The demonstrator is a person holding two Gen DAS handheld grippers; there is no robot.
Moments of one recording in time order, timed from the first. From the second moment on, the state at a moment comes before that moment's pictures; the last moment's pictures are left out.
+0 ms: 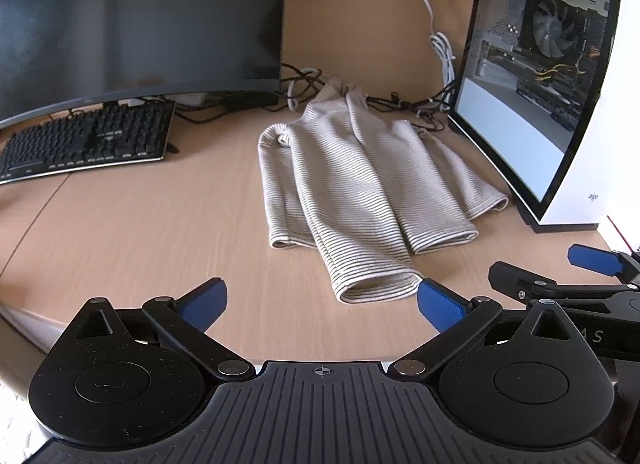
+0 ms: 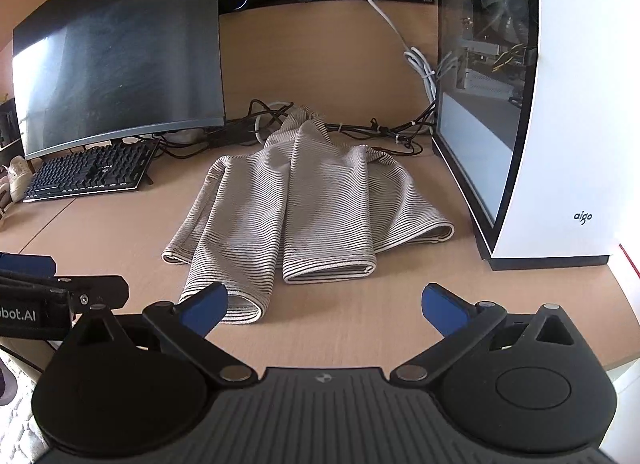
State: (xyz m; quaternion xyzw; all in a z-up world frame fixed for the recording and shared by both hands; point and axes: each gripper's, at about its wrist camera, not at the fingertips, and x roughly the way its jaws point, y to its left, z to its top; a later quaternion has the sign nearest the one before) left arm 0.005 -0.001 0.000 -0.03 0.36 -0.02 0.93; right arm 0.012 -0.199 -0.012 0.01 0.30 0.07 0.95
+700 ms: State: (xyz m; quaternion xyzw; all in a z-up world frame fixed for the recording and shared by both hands) left arm 0.003 -0.004 -0.001 -0.02 0.36 -0.02 0.93; right arm 0.016 -0.198 -0.011 0.01 0.31 0.08 0.95
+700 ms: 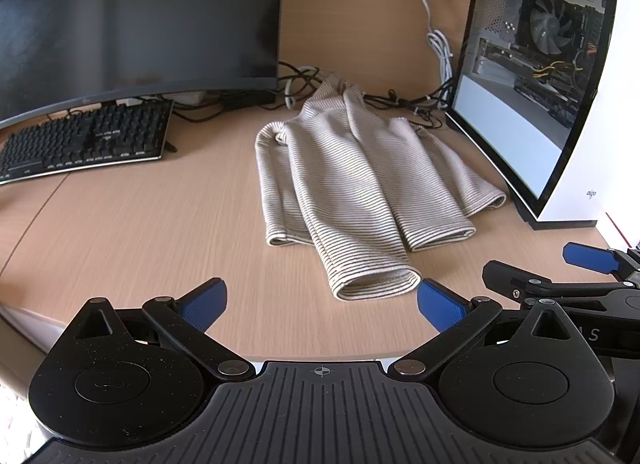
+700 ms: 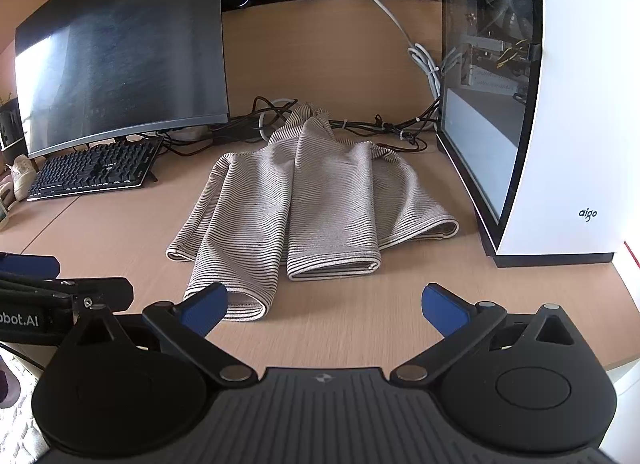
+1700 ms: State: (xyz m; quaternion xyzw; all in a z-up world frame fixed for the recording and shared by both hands) left arm 0.014 -0.002 -0.004 -0.03 0.36 -0.02 0.93; right arm 0.026 -0.198 -0.017 0.00 0.32 0.08 0.94
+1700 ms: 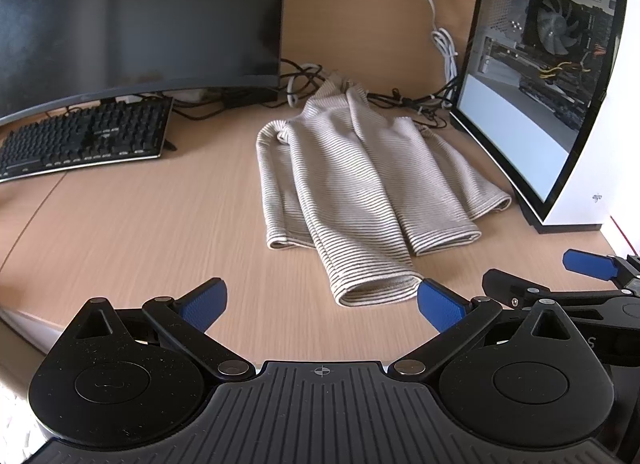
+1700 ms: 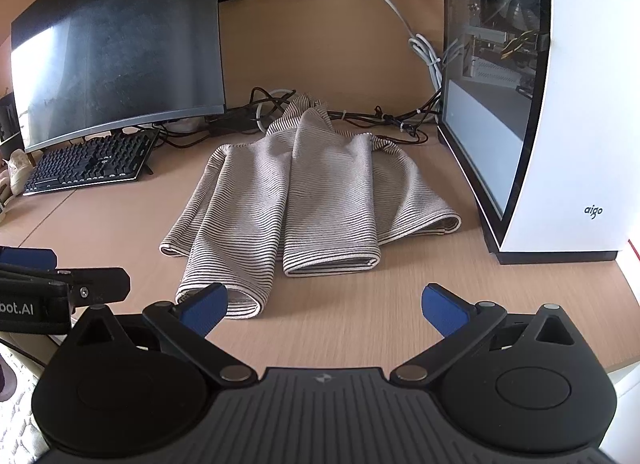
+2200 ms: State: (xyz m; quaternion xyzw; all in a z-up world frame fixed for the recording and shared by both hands) left arm 0.052 0.019 -0.008 -0.05 0.38 -0.04 0.92; right arm 0.054 -0.190 -0.021 0.01 0.34 0.05 0.94
